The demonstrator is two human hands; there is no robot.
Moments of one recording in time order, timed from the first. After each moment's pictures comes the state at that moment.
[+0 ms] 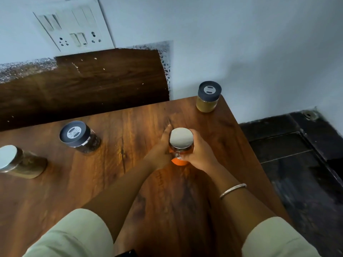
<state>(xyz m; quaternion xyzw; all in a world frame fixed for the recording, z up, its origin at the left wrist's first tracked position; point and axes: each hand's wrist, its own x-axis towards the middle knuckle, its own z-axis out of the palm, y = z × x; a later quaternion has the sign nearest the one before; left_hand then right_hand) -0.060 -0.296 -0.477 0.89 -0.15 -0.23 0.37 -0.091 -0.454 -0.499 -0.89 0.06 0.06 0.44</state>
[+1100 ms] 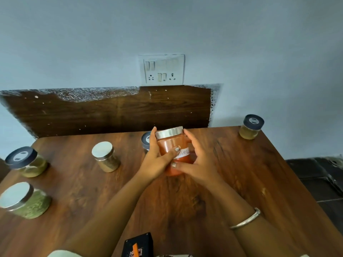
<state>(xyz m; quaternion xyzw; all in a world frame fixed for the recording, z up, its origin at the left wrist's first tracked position) -0.145 -0.071 -0.360 0.75 -0.06 -0.06 0.65 -0.157 -0.221 -0.374 -0.82 -0.07 0.00 0.57</state>
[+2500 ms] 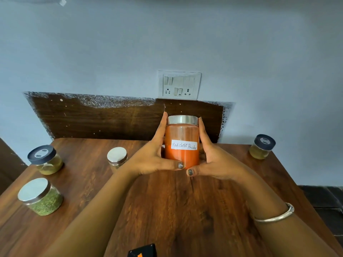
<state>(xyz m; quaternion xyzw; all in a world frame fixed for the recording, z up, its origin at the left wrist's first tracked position) -0.148 -0.013 -0.294 0.78 -0.23 -0.10 0.57 -0.149 -0.219 -0.285 -0.86 -0.22 0.16 0.43</state>
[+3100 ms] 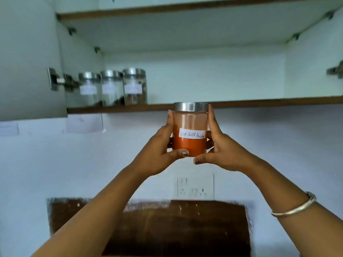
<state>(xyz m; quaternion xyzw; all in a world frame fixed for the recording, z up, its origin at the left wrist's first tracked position) -0.072 0.002 -0.052 0.84 -0.32 0.28 0.34 -0.058 -0.190 -0.047 -0.85 -0.31 -0.18 0.38</state>
